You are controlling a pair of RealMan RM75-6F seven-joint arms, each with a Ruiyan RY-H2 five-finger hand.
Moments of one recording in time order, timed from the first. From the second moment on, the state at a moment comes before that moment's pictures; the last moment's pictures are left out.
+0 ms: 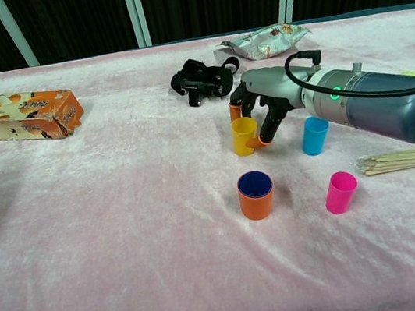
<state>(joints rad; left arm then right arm) -0.06 -1.06 -0.06 -1.68 1.44 1.52 0.20 0.91 -1.76 0.24 -1.26 -0.90 0.84 -0.34</state>
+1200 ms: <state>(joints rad) -0.05 -1.06 -0.05 -1.69 1.45 1.52 0.21 0.72 -1.40 0.08 -1.92 -1.18 1.06 -0.41</state>
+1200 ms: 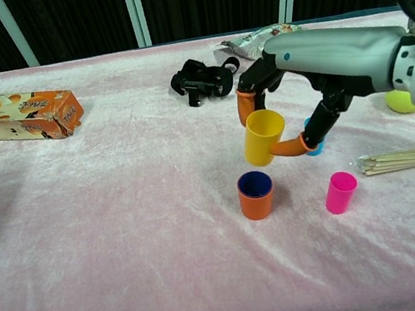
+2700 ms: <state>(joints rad) -0.05 -1.06 -0.06 -1.68 1.45 1.53 0.20 0.71 -1.53 0.08 -1.73 -1.19 1.00 -0.38</state>
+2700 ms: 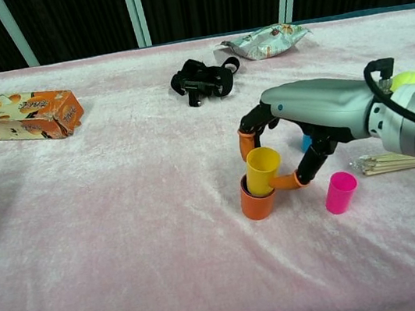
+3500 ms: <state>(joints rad) -0.05 -1.06 -0.06 -1.69 1.45 1.52 0.21 0.72 -1.45 0.16 -1.59 -1.00 0.94 -0.35</state>
